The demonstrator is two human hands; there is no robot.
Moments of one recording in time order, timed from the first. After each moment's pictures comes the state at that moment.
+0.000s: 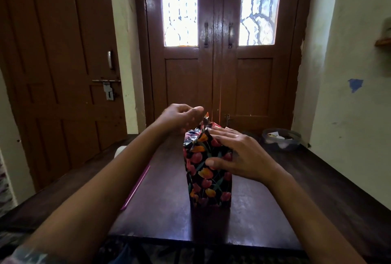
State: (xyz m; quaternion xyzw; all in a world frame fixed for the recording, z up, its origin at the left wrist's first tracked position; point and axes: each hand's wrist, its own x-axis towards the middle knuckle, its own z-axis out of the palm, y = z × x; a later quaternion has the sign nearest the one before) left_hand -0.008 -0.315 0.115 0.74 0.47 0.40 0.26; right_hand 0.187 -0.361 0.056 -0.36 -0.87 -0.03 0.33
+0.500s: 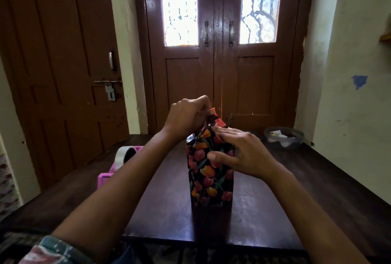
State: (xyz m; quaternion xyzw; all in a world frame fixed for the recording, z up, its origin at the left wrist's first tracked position) left_hand 0.013 -0.301 0.105 0.79 0.36 0.45 -0.19; right_hand 0.187 -0.366 0.059 -0.40 -0.84 -0.02 0.36
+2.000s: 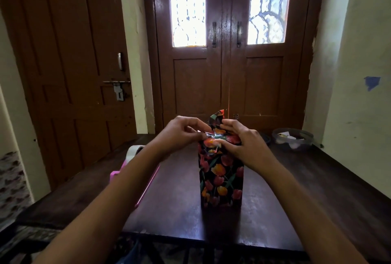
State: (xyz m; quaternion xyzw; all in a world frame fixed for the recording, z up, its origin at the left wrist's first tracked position) left_hand -0.029 -0.342 0.091 0.79 0.41 0.38 0.26; right_hand 0.164 -0.357 0.063 -0.48 -0.77 0.05 0.41
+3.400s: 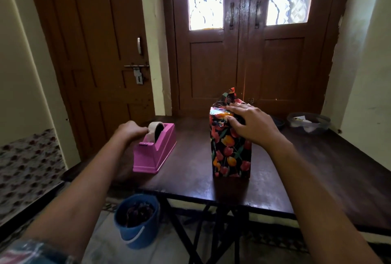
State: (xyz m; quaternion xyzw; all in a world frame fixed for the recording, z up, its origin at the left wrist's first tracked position) left_hand -0.154 -0.353 0.050 0.51 0.79 0.28 0.17; right_hand 0.158 -0.371 0.067 -0.51 -0.80 -0.06 0.31
